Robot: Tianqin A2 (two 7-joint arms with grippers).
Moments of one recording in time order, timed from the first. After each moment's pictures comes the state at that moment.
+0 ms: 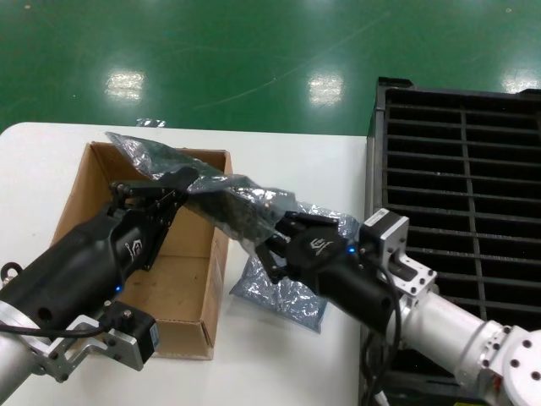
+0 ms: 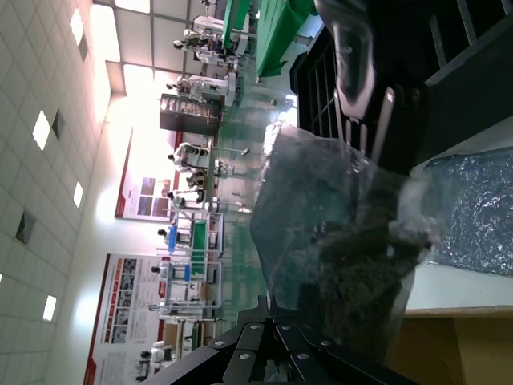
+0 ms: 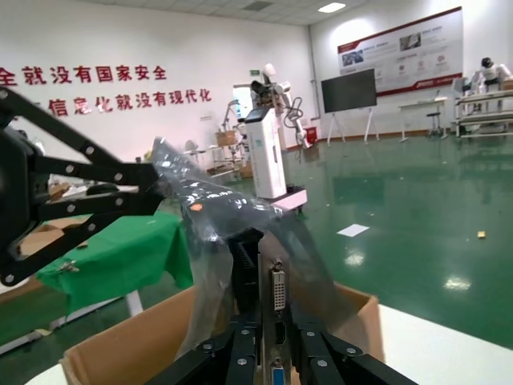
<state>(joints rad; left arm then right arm) -0.02 -0.71 1.65 -2.00 -1.23 0.25 0.55 0.49 0.27 -2.05 1.41 1.64 -0.47 0.35</state>
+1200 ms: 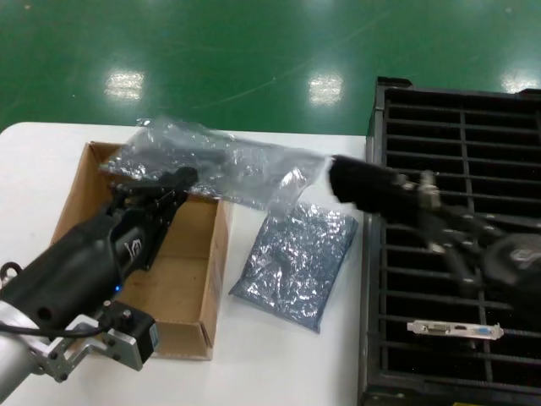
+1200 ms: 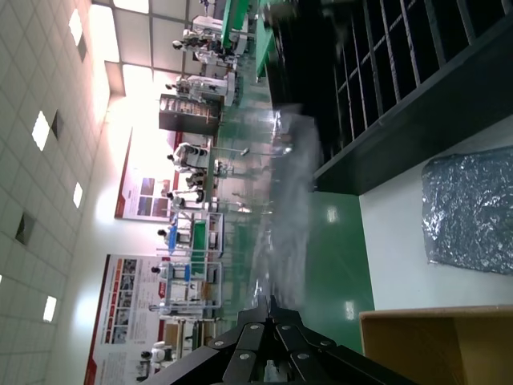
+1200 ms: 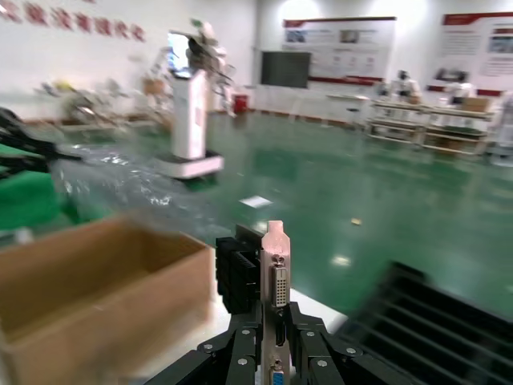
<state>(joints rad) -0.02 -0.71 1.65 -2.00 -1.23 0.25 0.55 0.15 0.74 -1.73 1.88 1.49 -0.44 0.66</state>
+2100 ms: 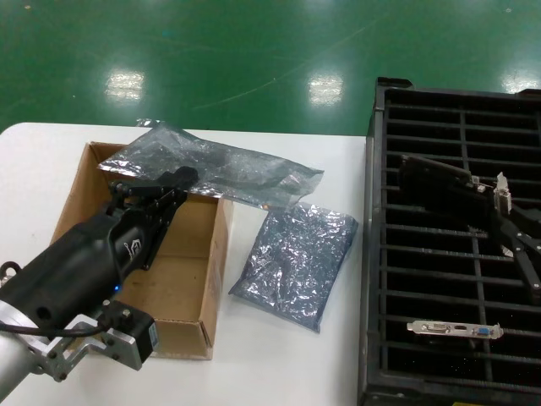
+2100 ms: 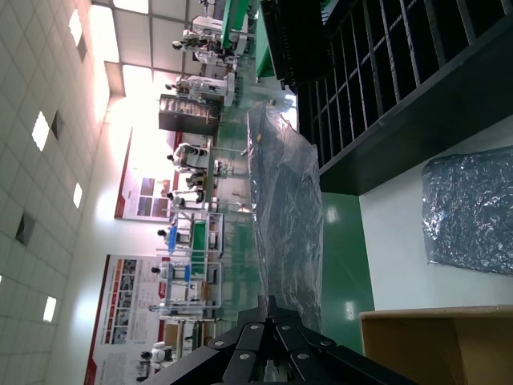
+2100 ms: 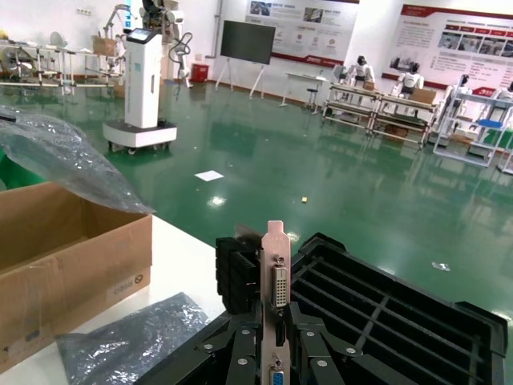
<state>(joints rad) -0.02 -0.71 1.65 -2.00 -1.23 0.25 0.55 -0.03 0.79 -1.47 1.98 1.31 -0.49 0.82</state>
